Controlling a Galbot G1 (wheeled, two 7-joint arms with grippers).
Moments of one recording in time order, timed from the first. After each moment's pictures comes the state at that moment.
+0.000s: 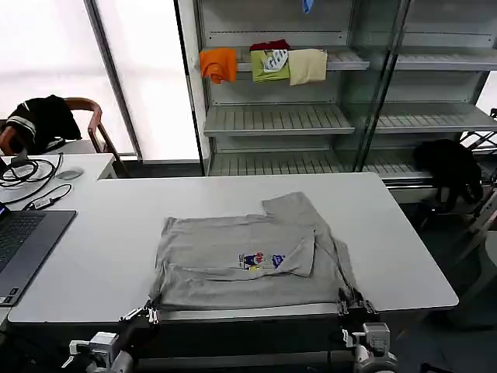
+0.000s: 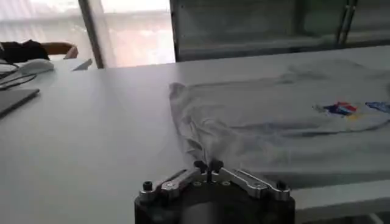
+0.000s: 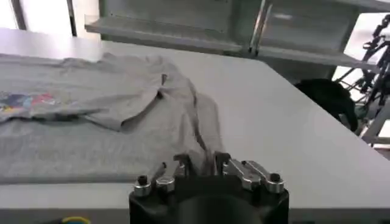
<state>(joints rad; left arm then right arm) 1.66 -1.25 -0.58 -2.24 -0.29 0.52 -0.09 -1.55 1.15 0.35 2.24 0.34 -0.55 0.49</state>
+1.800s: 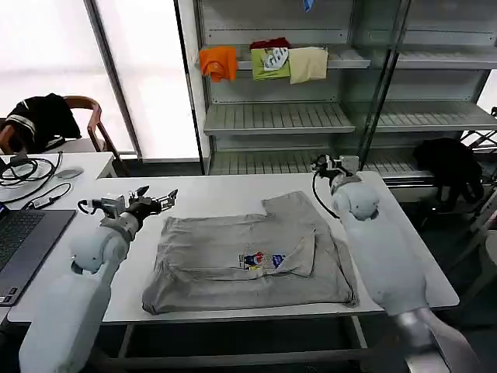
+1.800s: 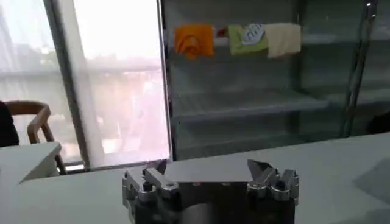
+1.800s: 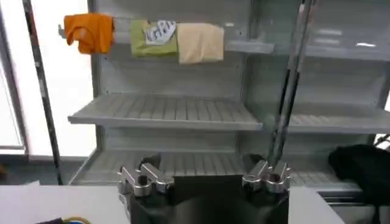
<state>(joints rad) 0.67 -1.09 -0.35 -1.51 -0.49 0.58 0.03 -0.26 1.33 0.14 1.07 0.42 -0.55 0.20</state>
